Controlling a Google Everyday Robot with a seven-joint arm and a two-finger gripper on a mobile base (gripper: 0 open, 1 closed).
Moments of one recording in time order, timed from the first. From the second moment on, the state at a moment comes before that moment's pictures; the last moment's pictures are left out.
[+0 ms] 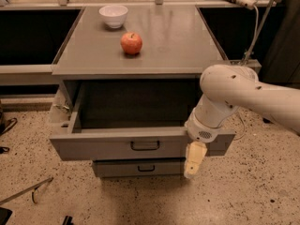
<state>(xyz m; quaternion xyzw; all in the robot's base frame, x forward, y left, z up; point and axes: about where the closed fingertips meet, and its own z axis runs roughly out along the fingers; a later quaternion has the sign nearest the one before) 0.479 -0.126 0.682 -0.64 0.76 0.11 0.06</state>
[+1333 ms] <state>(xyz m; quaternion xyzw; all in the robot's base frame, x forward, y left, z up) 0.455 -0.122 0.668 -0.64 0.75 0.15 0.05</state>
